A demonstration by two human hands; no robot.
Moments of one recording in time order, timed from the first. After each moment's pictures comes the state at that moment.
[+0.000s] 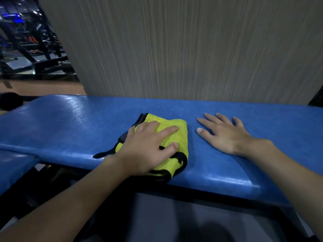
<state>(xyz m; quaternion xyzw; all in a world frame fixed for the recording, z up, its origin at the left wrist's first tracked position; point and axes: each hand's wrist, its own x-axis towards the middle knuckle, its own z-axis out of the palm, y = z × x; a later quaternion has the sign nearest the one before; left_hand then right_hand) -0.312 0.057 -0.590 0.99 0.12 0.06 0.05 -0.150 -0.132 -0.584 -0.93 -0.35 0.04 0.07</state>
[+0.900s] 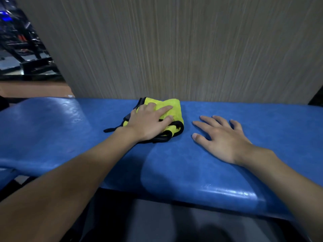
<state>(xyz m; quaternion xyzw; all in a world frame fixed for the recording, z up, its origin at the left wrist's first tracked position) -0.201 0.107 -0.589 0.99 0.14 0.07 0.05 -0.145 -0.132 -0.592 -0.93 -0.36 0.02 0.08</state>
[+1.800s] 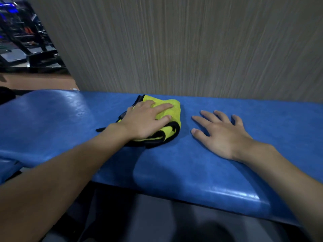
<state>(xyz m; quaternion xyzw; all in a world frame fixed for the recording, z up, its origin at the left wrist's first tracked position) -0.222 0.123 -0.586 0.99 0.13 0.06 0.06 -0.145 -0.110 -0.593 -0.93 -0.36 0.03 0.04</state>
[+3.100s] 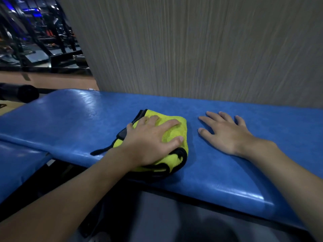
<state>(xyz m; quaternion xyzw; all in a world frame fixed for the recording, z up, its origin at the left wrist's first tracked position) -0.304 0.095 -0.583 0.98 0.19 0.05 0.07 -0.147 -0.079 -0.588 -0.92 -0.38 0.04 0.06</state>
